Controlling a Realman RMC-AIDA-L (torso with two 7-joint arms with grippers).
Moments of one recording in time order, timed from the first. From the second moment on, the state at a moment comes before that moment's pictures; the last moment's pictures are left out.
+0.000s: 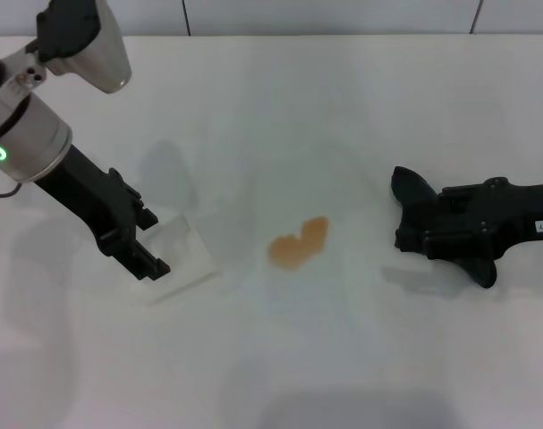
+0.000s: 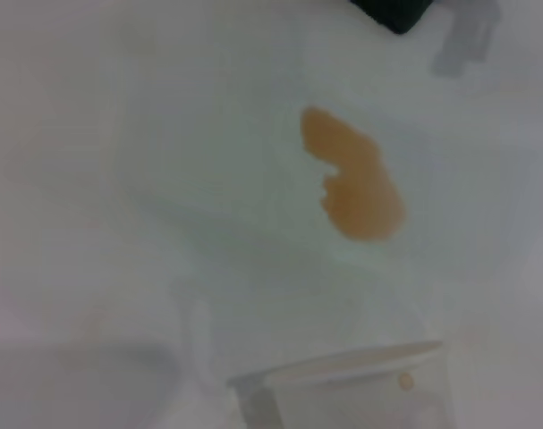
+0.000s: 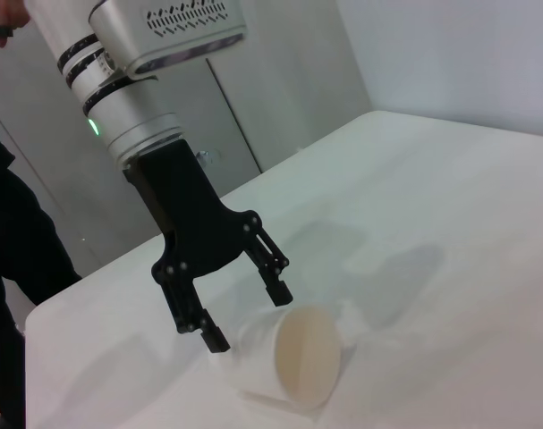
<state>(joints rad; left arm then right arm) -0.91 -2.03 0.98 0.82 2.69 1.69 -1.85 0.30 2.01 -1.18 -1.17 -1.79 -1.53 1.92</state>
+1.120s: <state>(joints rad) -0.89 -2.06 0.97 0.83 2.69 1.64 -1.88 0.29 2.00 -1.17 -1.19 -1.79 -1.57 1.92</state>
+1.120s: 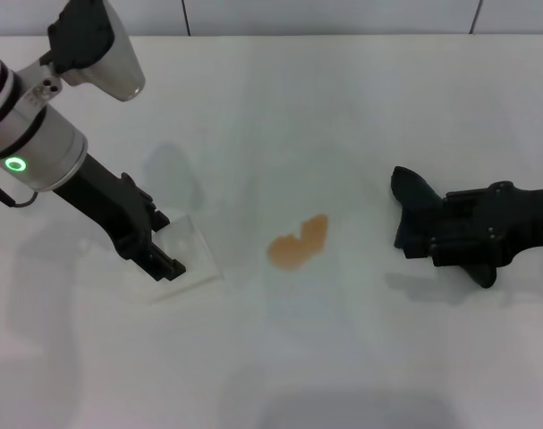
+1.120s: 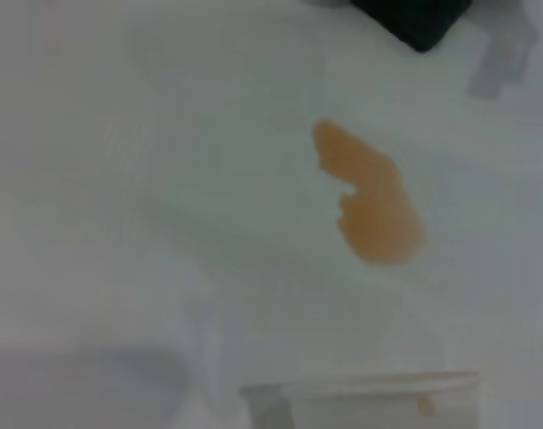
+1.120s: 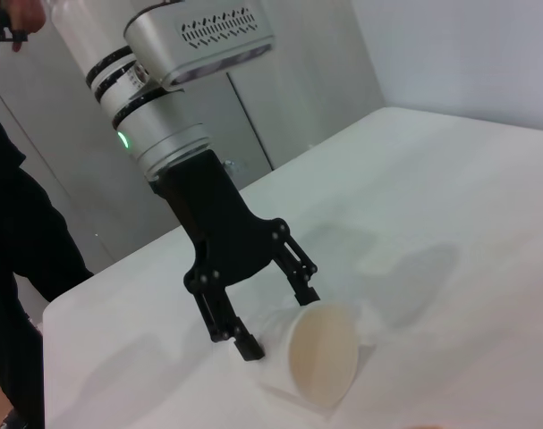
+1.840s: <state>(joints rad) -0.89 -2.07 0.99 0.82 2.69 1.62 -1.87 0.29 2.00 -1.17 -1.19 -1.79 -1.57 1.92</state>
